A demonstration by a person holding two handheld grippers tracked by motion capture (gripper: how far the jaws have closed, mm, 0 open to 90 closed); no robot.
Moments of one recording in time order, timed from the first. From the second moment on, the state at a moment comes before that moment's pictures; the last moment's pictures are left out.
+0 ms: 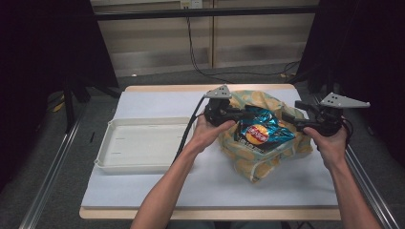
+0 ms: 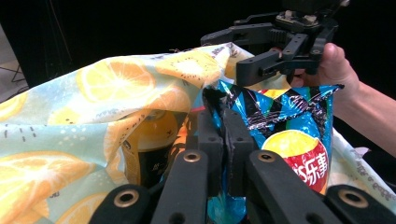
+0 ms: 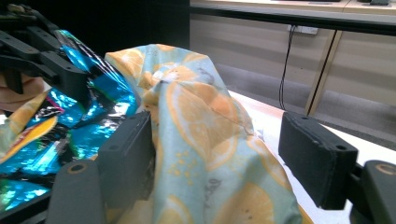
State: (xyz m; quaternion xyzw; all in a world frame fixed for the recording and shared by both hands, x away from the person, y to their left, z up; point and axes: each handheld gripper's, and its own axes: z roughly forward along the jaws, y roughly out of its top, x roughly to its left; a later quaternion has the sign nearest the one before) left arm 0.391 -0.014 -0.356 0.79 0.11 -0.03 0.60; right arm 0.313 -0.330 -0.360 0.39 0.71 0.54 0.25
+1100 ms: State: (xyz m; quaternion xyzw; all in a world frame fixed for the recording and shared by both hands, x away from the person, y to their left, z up) left arm 0.375 0.006 -0.291 0.75 0.12 -0.02 0.64; right arm 0.312 -0.327 -0.361 0.38 0.71 0.53 0.25
